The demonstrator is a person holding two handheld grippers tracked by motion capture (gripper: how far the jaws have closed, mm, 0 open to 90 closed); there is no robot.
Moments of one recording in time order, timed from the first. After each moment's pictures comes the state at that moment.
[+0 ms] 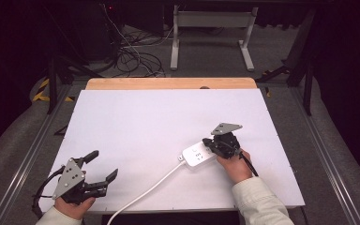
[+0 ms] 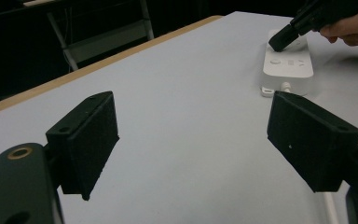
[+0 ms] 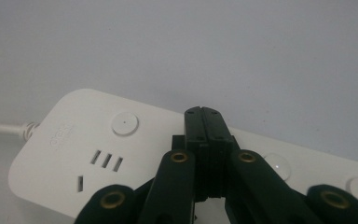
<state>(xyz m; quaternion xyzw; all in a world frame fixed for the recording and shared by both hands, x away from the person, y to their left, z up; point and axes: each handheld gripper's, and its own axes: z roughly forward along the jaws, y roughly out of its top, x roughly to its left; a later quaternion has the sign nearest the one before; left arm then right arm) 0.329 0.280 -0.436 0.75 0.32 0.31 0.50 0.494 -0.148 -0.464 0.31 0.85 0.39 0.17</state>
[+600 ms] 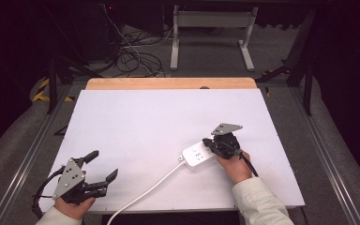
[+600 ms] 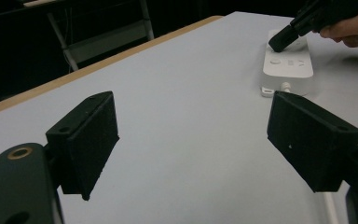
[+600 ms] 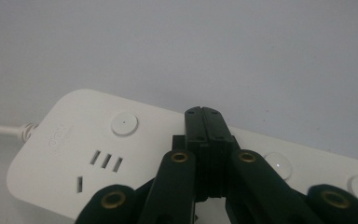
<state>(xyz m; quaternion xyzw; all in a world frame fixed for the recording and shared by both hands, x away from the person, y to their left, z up) 0.329 0.279 -0.436 0.75 0.32 0.31 0.50 0.493 -0.148 -0.466 0.32 0.85 0.39 0.17</state>
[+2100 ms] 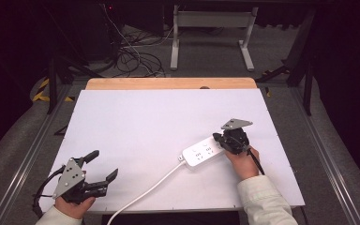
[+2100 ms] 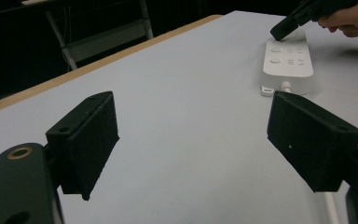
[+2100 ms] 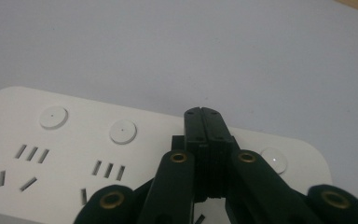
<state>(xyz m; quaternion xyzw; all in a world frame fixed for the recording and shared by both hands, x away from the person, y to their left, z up) 0.330 0.280 -0.436 0.75 0.32 0.31 0.50 0.506 -0.175 -0.462 0.35 0.83 0.38 0.20</state>
